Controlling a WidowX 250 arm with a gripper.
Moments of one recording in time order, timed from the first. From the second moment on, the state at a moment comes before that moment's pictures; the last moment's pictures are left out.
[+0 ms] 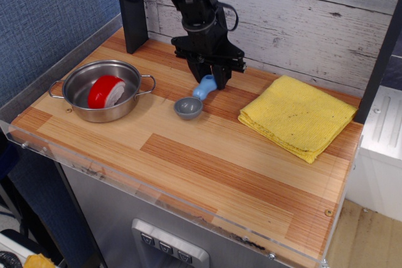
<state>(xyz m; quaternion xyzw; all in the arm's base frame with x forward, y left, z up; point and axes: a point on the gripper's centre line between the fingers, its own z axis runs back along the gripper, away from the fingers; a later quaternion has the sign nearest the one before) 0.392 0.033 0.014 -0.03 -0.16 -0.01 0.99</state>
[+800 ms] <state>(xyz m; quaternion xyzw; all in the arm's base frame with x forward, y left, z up) 0.384 0.024 0.013 -0.01 -0.14 0.02 0.99</state>
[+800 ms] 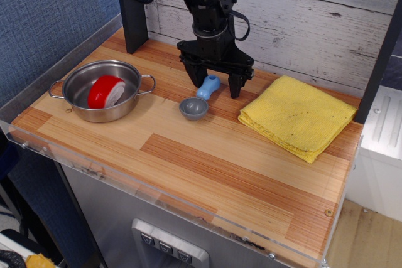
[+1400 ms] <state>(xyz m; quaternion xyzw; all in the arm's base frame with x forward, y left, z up) 0.374 0.028 0.076 -0.04 -0.16 0.04 0.99</state>
